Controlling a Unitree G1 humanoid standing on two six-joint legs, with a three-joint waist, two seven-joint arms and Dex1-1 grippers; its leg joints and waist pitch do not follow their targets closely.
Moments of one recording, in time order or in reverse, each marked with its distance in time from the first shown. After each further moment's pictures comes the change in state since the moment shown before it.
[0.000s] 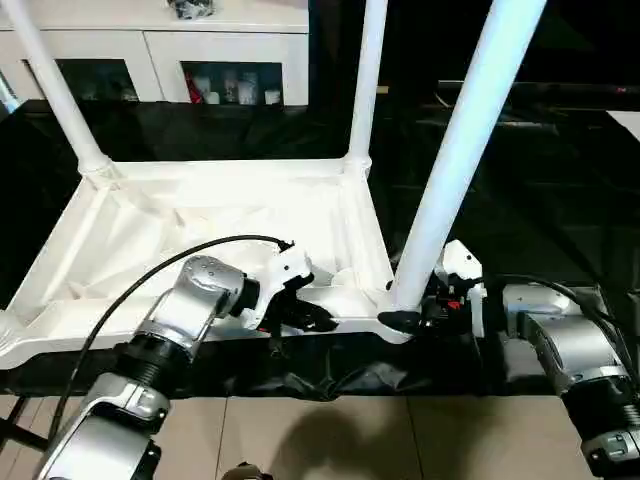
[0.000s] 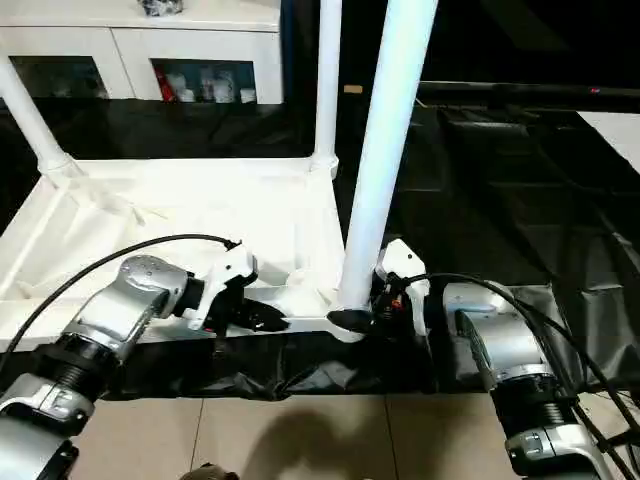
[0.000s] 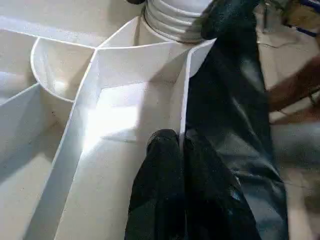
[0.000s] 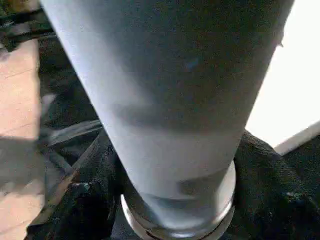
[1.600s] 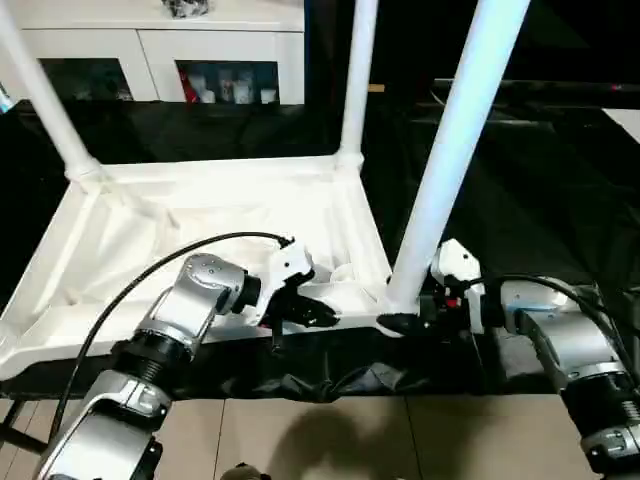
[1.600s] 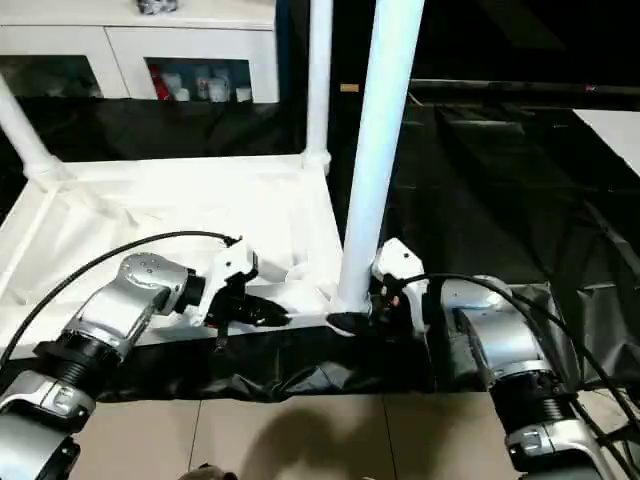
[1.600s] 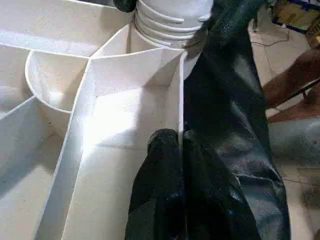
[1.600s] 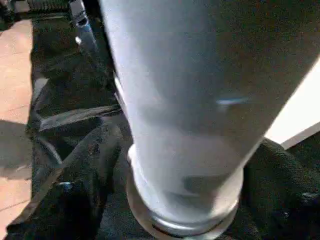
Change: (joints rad) left arm -0.003 0.041 -0.022 -0.006 -0.021 -0.042 -0.091; right arm -0.018 -0.052 0.056 -0.010 -0.026 -0.053 0.117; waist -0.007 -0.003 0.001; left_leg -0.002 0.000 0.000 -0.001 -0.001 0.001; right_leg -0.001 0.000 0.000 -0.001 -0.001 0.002
